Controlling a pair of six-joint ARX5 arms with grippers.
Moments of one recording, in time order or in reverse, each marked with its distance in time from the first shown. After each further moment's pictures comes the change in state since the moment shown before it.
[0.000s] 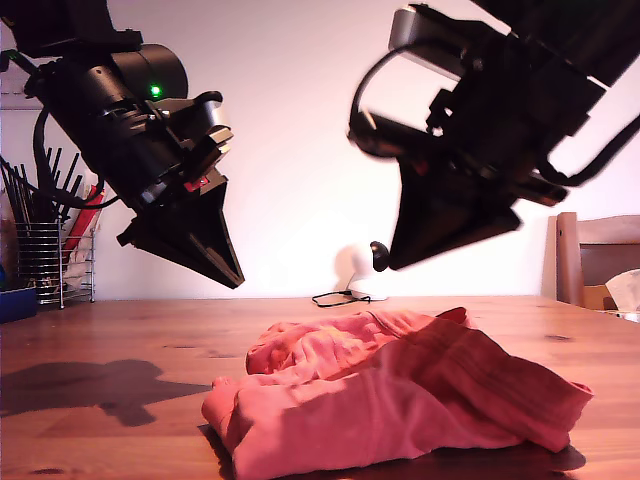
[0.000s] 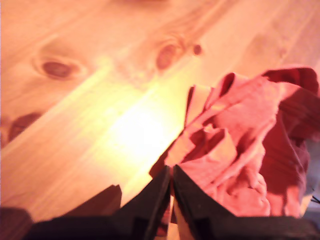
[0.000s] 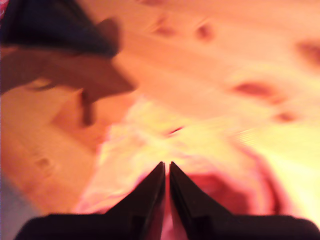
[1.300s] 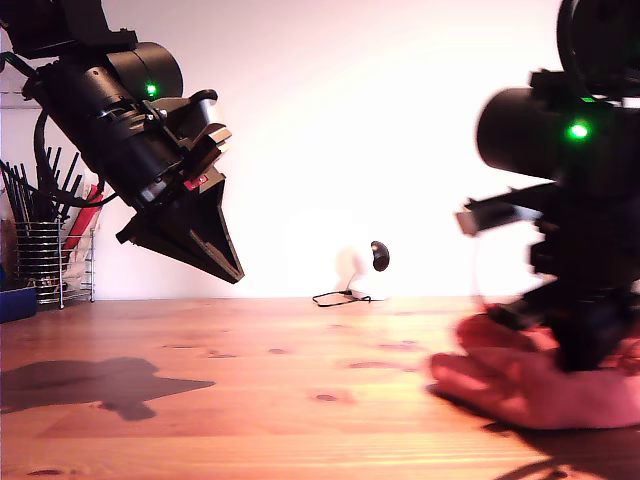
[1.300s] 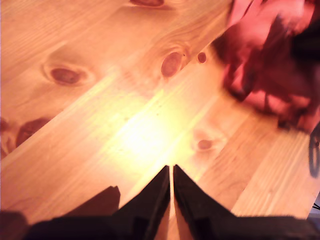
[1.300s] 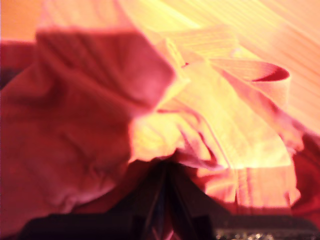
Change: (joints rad) left arm 0.002 0.000 0.000 0.010 0.003 -0.008; right arm -0.309 0.266 0.136 -0.375 0.367 -0.389
